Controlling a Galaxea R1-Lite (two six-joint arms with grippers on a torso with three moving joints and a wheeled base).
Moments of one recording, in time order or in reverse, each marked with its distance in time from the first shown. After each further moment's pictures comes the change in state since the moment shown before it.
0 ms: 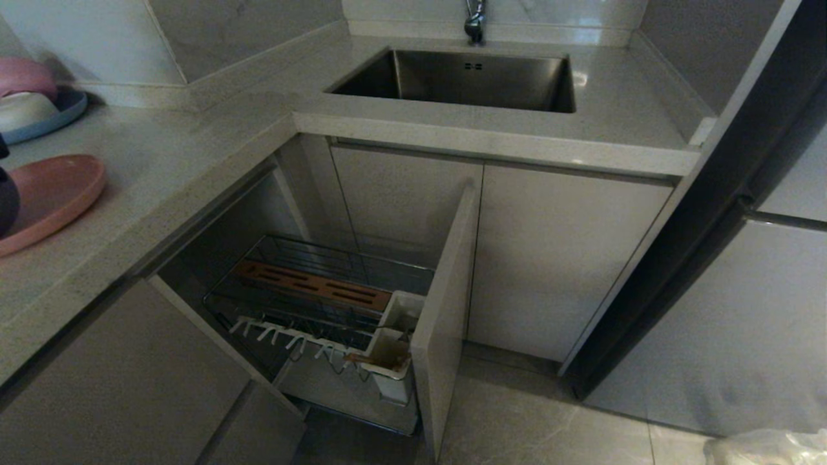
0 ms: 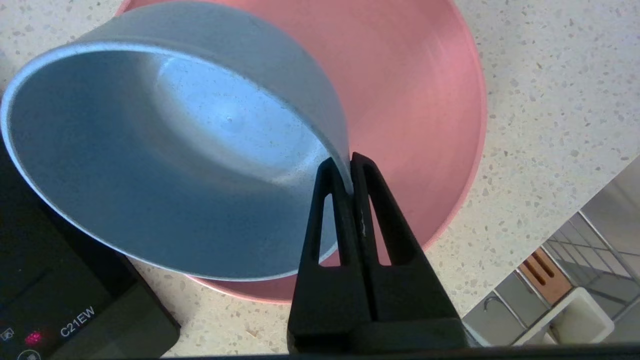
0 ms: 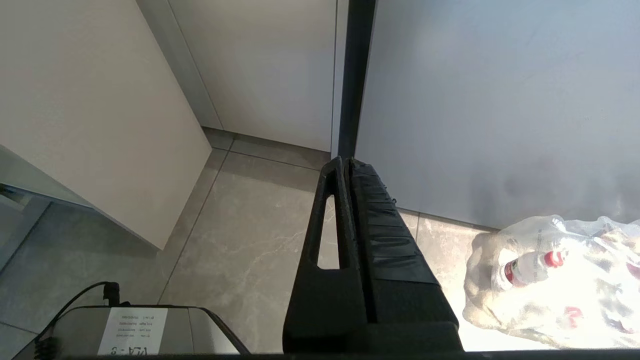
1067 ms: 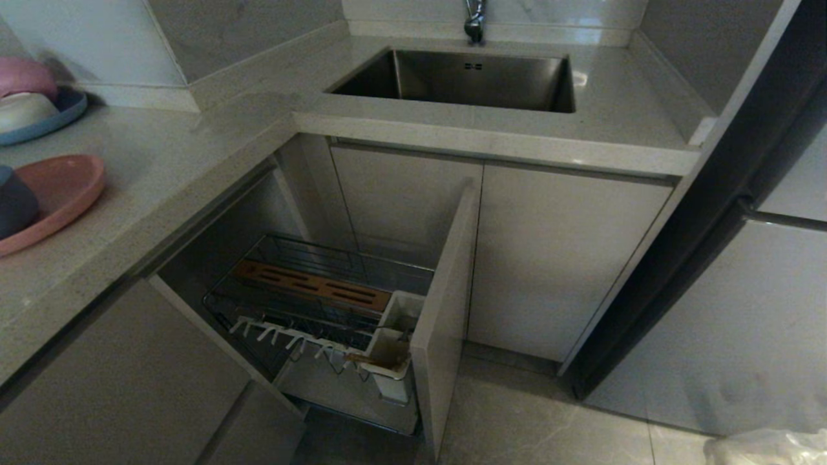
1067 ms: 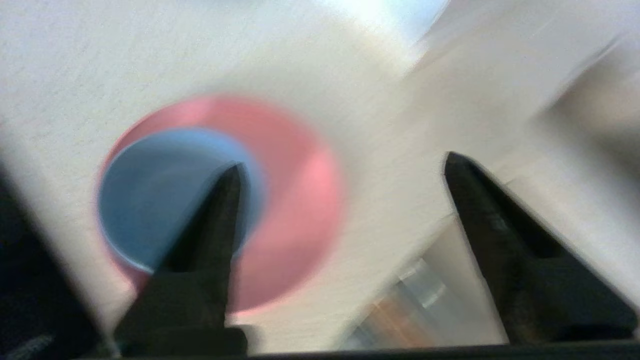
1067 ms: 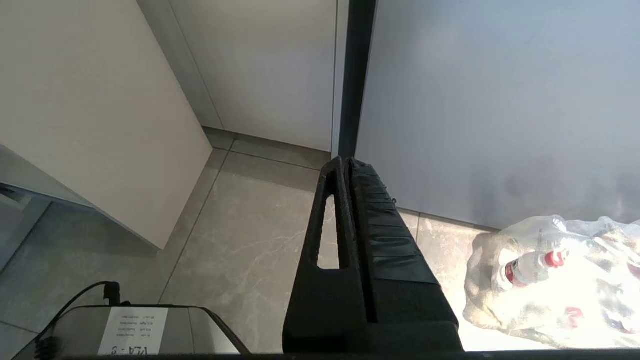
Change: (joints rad) left arm -0.052 -0.210 0.075 -0.272 0.010 -0.166; right arm 0.000 0.000 0.000 0.000 0.000 0.000
